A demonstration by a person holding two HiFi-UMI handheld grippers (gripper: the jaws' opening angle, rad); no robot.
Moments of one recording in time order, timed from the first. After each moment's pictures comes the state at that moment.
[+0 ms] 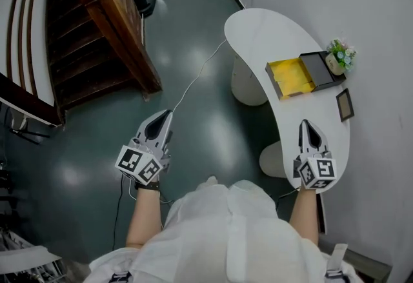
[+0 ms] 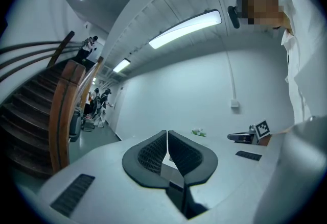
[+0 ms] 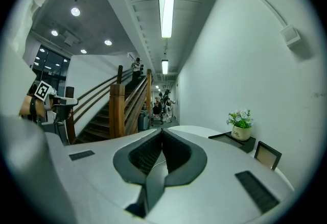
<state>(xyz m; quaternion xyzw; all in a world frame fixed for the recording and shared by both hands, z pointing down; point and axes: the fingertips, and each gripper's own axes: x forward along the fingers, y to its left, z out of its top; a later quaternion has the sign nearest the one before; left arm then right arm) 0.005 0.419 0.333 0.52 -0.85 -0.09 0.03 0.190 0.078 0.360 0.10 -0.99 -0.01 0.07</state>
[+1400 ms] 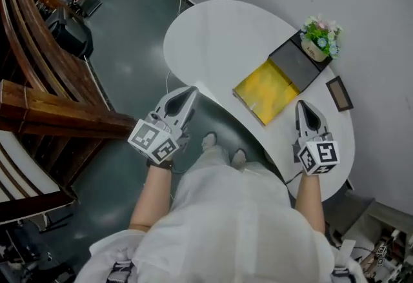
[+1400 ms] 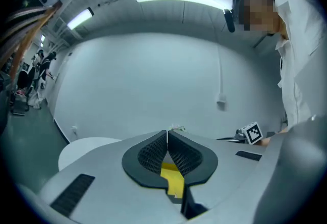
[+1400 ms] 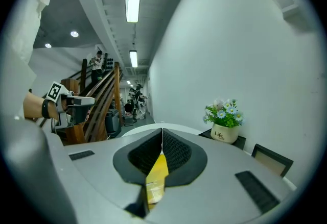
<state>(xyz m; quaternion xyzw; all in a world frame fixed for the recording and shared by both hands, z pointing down) -0.181 0.036 0.337 0.75 -0.66 -0.07 0.08 0.050 -0.123 0.387 0.25 -0.96 0.04 0.09</state>
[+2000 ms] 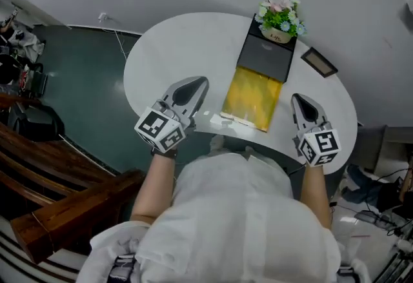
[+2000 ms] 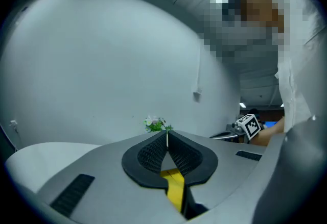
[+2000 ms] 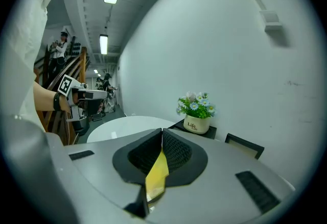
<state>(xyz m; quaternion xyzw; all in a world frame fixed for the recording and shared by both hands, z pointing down) -0.188 -0.143 0.357 0.90 -0.42 -0.03 0.10 0.053 -0.154 0.403 0.43 -0.89 0.07 0.15</state>
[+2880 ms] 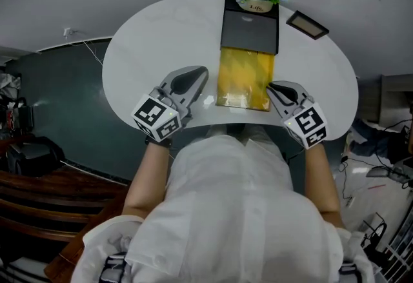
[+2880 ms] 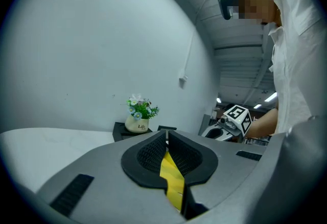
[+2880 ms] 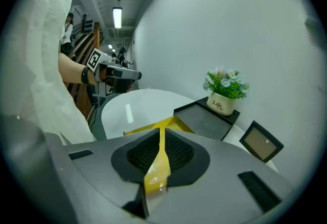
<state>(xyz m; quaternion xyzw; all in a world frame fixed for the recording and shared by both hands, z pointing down) -0.161 -0.169 0.412 0.95 -0.28 0.02 0.14 -0.006 -0.125 0.469 0.34 -0.89 0.07 0.30</state>
